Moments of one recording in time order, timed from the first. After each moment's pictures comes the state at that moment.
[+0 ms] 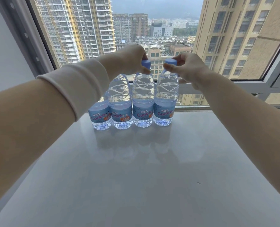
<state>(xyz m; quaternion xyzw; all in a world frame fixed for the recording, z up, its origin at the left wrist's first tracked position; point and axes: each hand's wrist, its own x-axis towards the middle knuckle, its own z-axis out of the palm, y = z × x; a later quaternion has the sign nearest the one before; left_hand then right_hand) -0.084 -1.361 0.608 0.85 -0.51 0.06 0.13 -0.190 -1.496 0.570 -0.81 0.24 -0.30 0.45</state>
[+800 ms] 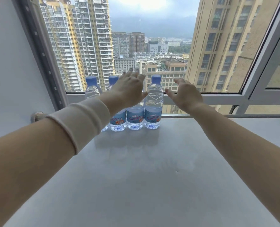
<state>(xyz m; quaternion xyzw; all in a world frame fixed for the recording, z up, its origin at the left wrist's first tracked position) -0.159 -1.317 0.585 0.85 -0.51 0.14 0.08 -0.263 -1.460 0.558 -0.90 0.30 -0.28 0.11</state>
